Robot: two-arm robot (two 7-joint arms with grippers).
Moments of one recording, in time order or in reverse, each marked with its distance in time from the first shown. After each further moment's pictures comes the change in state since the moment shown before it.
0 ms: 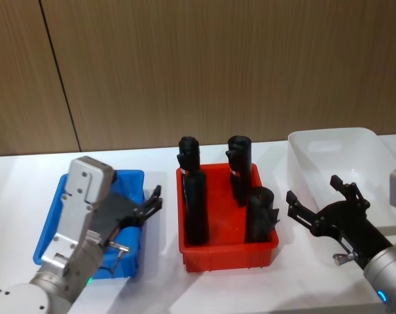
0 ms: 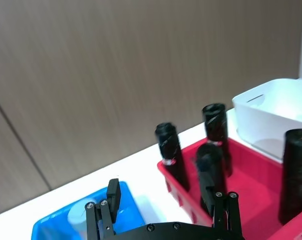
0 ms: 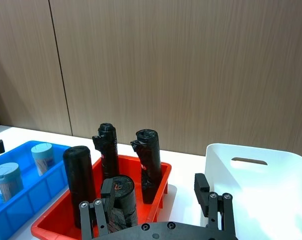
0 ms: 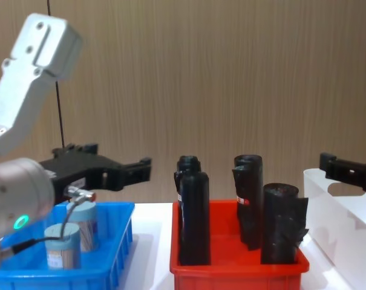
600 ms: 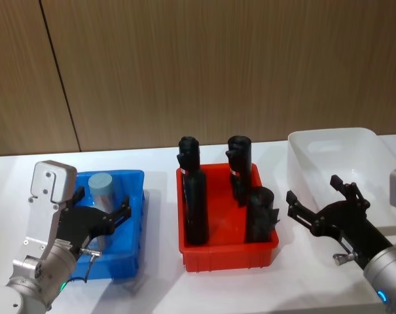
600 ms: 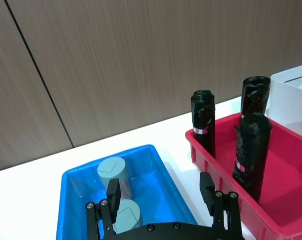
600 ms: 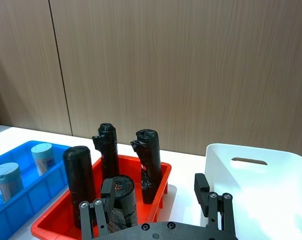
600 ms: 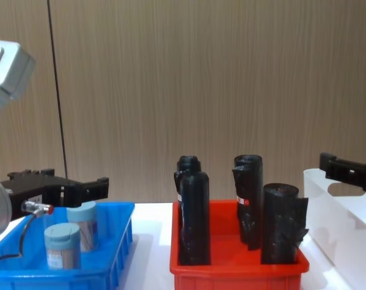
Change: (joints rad) left arm 0.029 0.042 -0.057 0.008 -0.123 0.083 0.055; right arm 0.000 0.000 0.000 0.000 0.000 0.000 0.000
